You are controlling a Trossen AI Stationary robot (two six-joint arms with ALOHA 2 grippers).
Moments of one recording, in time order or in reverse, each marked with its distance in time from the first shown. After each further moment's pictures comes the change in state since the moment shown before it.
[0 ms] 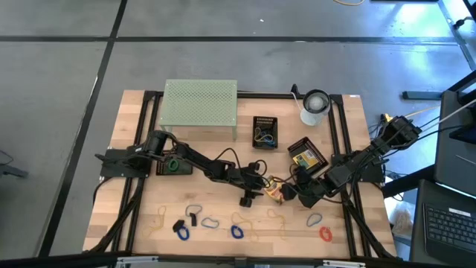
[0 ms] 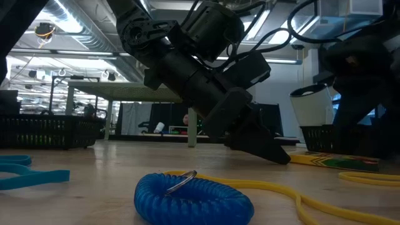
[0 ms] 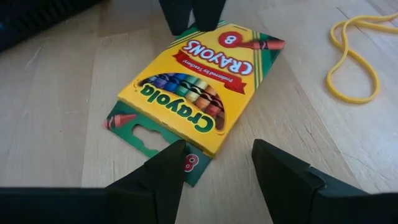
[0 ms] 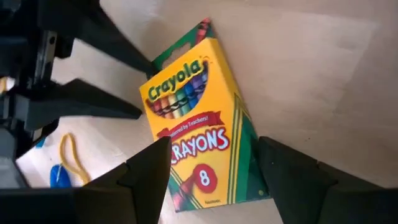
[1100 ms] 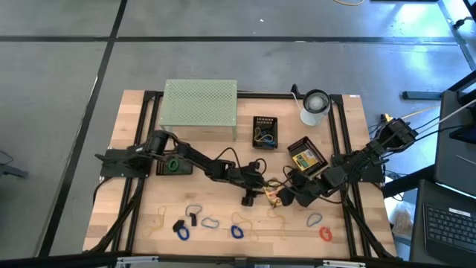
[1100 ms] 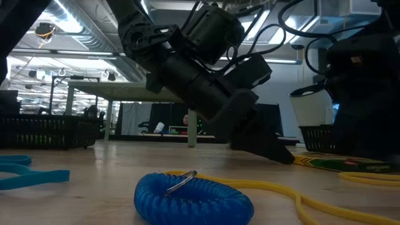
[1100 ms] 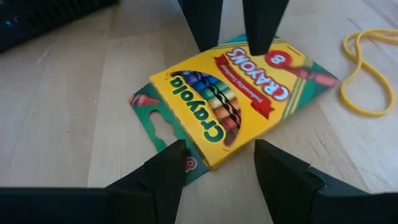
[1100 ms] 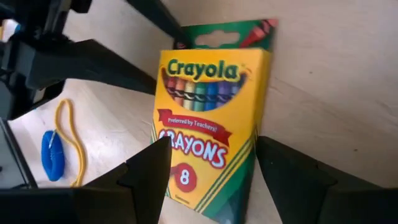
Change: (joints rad) left arm 0.018 0.024 0.000 0.038 -0.017 -0.031; right arm -0.039 0.073 0.004 0.114 -0.093 -0.195
